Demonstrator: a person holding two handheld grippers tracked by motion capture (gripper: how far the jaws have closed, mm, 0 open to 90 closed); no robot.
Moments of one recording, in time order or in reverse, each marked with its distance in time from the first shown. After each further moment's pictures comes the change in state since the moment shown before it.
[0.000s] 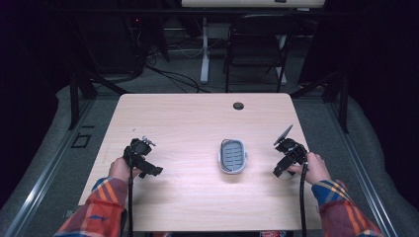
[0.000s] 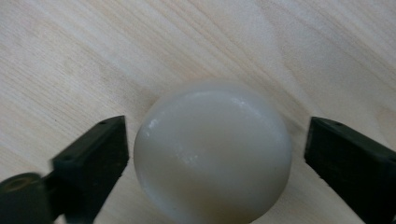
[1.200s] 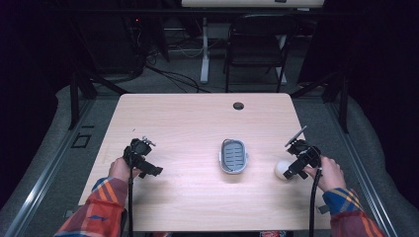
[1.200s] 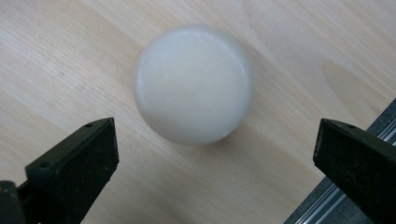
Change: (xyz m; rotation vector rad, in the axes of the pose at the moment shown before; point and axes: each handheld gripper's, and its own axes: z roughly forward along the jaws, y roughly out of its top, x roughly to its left) left arm 0.000 0.000 0.000 0.001 0.002 0.001; right arm 0.002 -0.035 -0.030 -0.082 -0.045 0.020
